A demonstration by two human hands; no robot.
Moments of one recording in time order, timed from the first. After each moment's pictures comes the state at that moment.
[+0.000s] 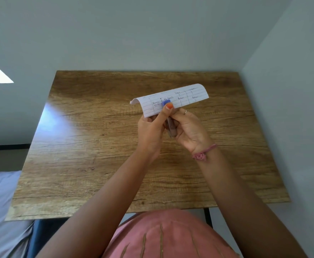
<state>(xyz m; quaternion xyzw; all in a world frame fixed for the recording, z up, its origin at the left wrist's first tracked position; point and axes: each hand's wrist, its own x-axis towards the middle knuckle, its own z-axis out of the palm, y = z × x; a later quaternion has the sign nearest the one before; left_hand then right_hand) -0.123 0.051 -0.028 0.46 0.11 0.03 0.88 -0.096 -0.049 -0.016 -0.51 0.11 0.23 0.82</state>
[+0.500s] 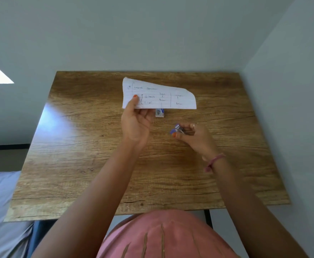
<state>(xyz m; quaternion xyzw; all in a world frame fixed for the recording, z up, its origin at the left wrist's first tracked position) -0.099 0.084 -0.025 0.32 0.20 0.05 0.92 -0.096 -0.098 -0.063 -0.81 0.04 0.17 0.56</state>
